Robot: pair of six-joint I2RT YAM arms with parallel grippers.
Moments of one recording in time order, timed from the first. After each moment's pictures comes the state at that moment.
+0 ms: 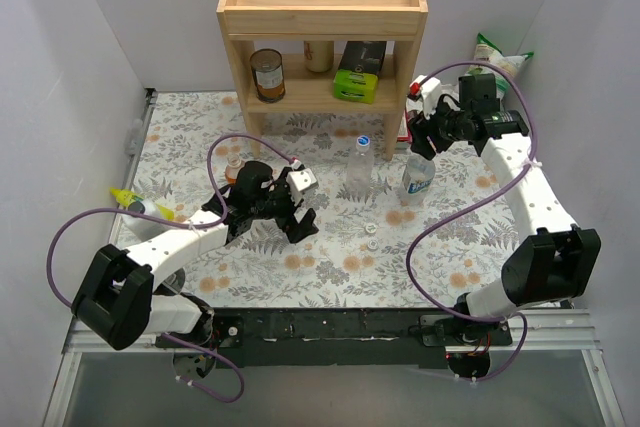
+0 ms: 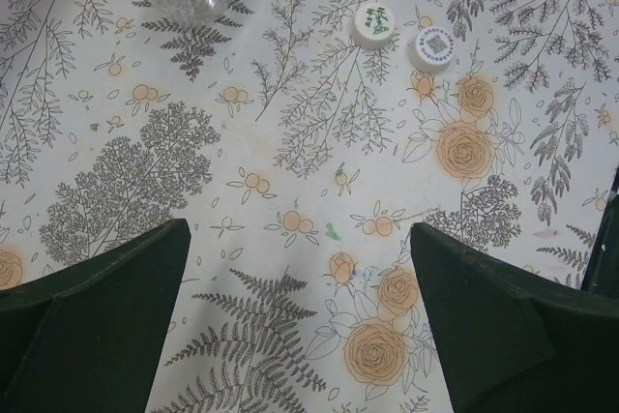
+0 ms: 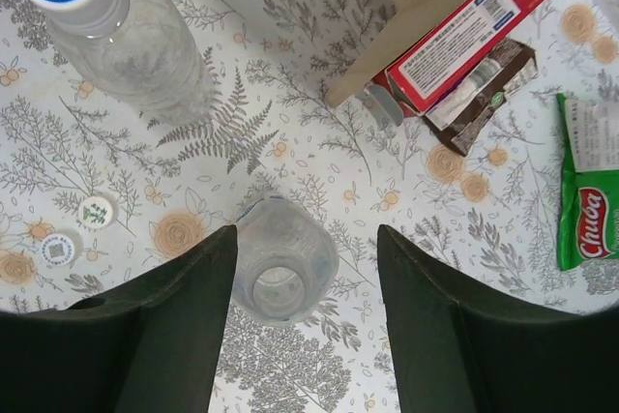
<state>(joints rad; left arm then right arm) -0.58 1.28 0.71 -0.03 0.52 0.26 0.16 1.47 1.44 -0.76 -0.43 -0.58</state>
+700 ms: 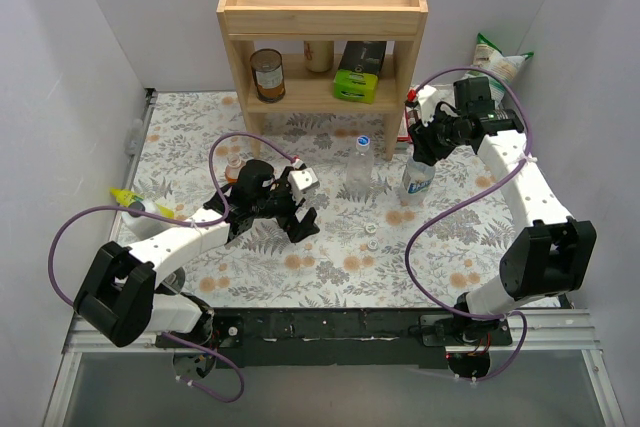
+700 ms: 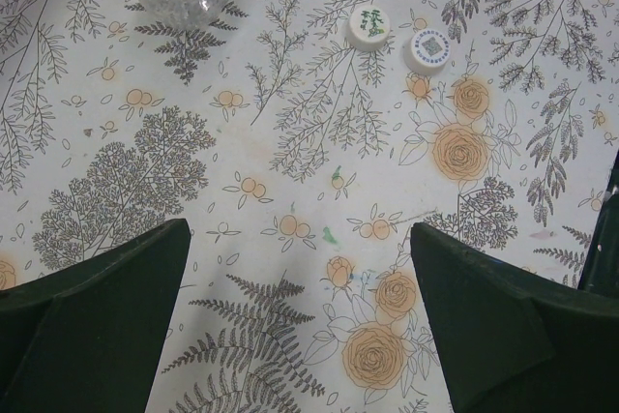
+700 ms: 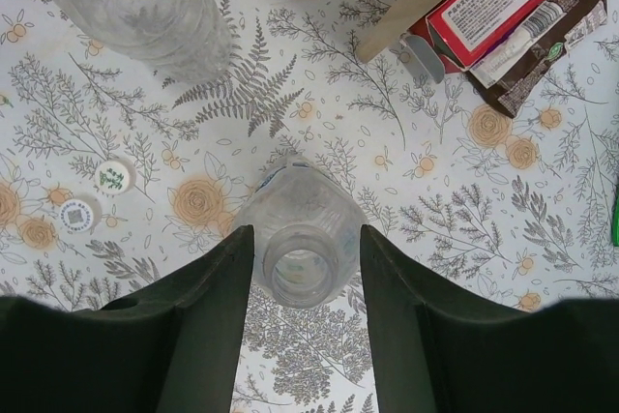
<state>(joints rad) -0.58 1.30 0.72 -0.03 0.53 0.26 0.16 1.51 1.44 -0.85 -0.42 -0.58</state>
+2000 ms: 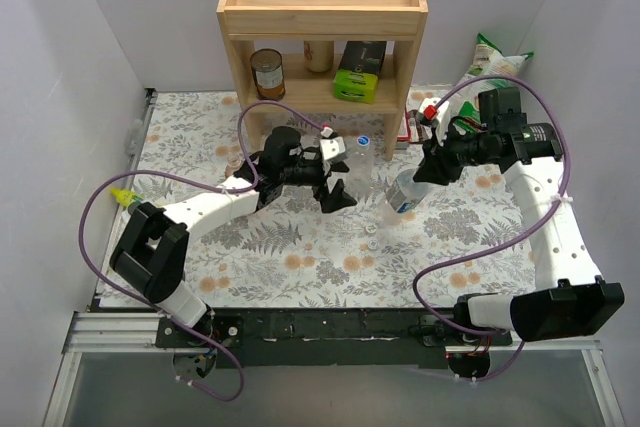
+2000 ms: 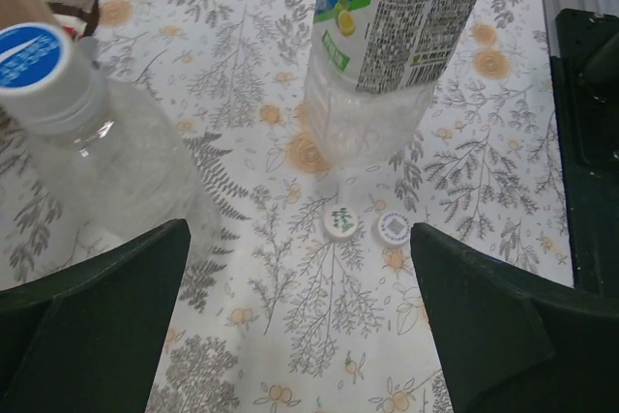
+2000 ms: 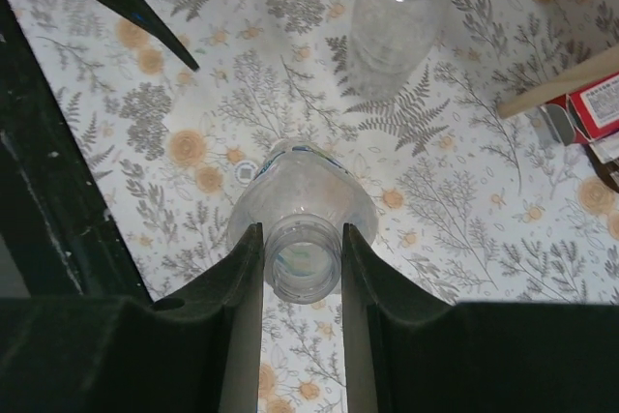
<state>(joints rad) -0.62 1.57 1.04 0.15 0.75 0.23 0.14 1.30 1.48 -1.16 -0.72 -0.74</state>
